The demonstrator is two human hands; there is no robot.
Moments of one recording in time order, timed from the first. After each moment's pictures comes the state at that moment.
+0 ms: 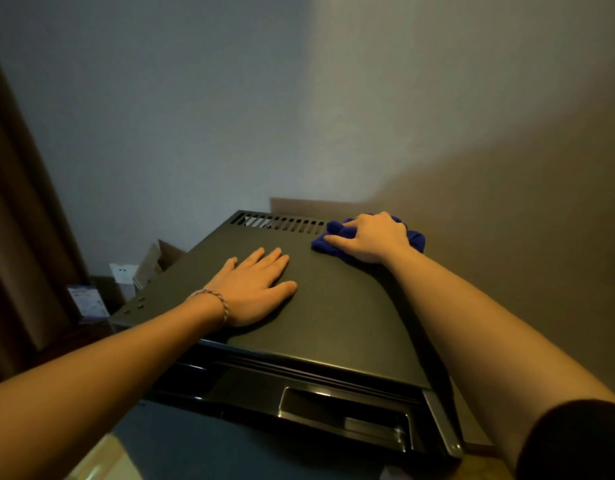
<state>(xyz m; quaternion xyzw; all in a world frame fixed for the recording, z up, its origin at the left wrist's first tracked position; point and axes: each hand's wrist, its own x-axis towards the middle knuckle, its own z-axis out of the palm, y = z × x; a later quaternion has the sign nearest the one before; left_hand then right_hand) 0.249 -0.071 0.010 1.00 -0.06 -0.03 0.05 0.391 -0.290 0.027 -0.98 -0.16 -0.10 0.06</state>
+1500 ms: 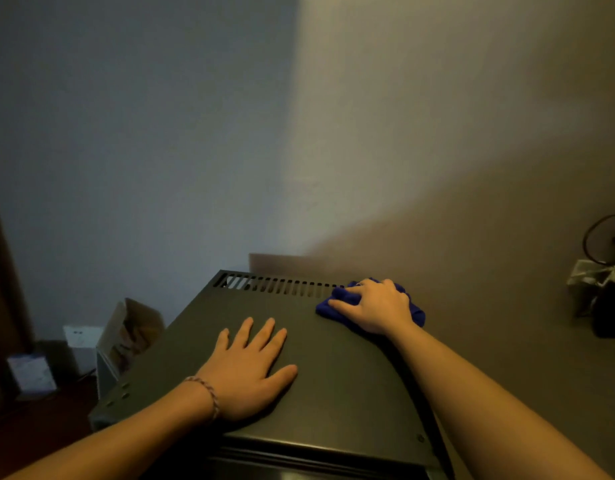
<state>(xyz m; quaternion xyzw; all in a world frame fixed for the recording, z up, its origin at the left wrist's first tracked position) 0.248 -0.067 0.005 0.99 -0.11 -0.07 0.03 0.374 -0.312 0.027 -0.99 -0.07 -0.08 0.07</state>
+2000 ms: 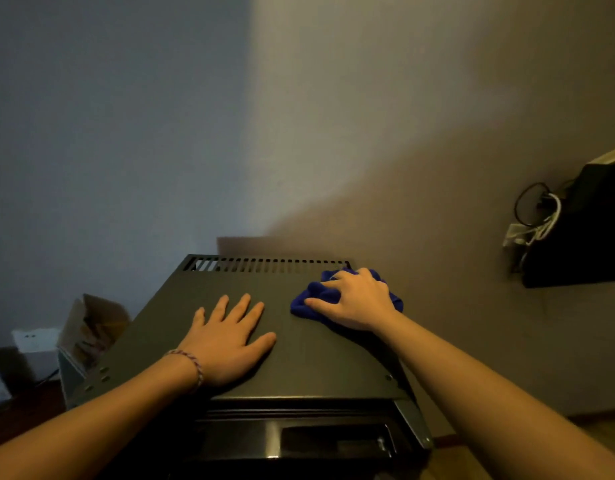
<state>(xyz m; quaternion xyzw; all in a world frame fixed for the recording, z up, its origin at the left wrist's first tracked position) 0.242 -0.068 0.010 0.99 -0.12 -0.05 0.04 0.297 -0.317 0.027 -0.99 -0.10 -0.08 0.04</state>
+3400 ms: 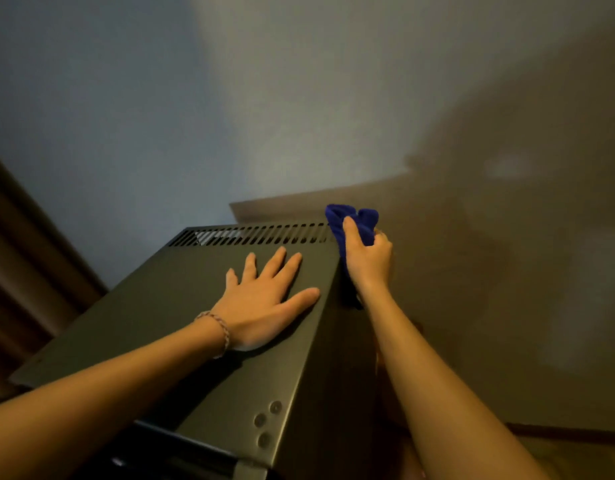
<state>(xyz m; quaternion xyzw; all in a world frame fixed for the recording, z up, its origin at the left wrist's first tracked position) 0.305 -0.246 0.006 1.00 0.01 -0.07 0.01 0.434 -0.386 -0.067 -0.67 0.07 -0.08 0.74</state>
